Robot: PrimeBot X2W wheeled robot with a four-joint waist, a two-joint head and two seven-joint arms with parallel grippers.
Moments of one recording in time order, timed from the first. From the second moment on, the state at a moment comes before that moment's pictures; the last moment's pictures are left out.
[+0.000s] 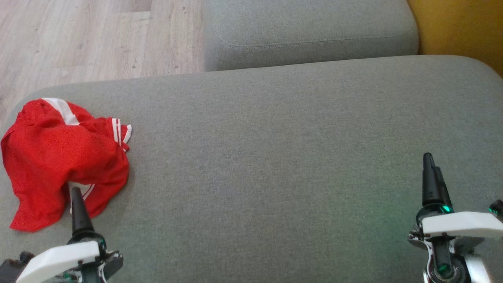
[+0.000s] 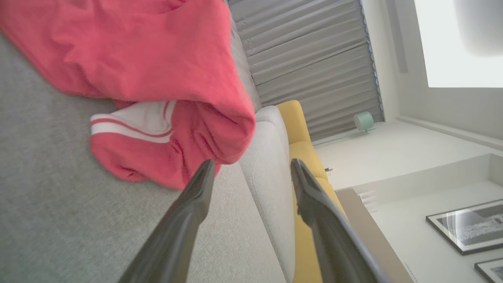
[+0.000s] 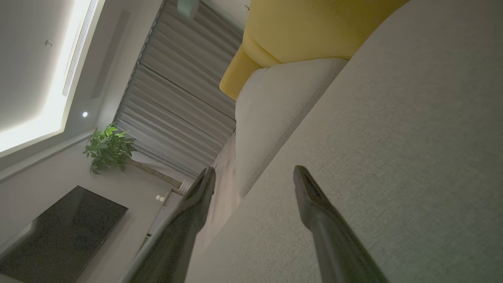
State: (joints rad) left arm 0.00 0.04 0.10 0.20 -1.32 -0.12 -0.03; right arm -0.01 -0.04 -0.05 0.19 1.00 0.12 -0.03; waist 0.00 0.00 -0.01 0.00
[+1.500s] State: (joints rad) left arm -0.02 0.08 -0.24 0.10 -0.41 -0.02 -0.15; right arm -0.01 -0.04 0.05 0.11 0.25 0.12 -0.15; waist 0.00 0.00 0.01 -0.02
